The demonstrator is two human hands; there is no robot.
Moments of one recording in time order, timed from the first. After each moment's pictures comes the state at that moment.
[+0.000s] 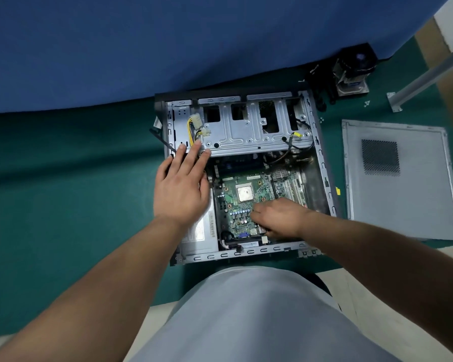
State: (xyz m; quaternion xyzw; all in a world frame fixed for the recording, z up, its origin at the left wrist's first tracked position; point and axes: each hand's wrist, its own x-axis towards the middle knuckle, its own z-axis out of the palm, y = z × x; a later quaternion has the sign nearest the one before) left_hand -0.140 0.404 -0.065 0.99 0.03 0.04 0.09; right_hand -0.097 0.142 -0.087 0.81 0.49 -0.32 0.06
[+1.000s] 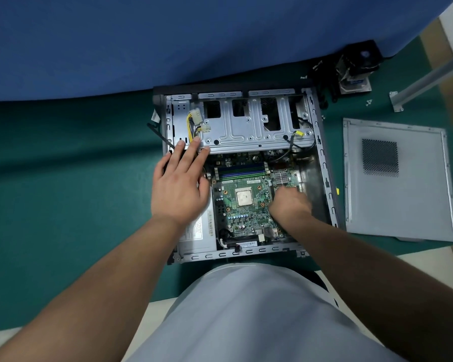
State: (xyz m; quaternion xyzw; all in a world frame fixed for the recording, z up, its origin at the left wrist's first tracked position) left_hand -0.139 0.404 -0.067 0.99 0.04 0.05 0.10; right_hand -0.088 0.155 -0.099 0.94 -0.04 -0.34 0.04
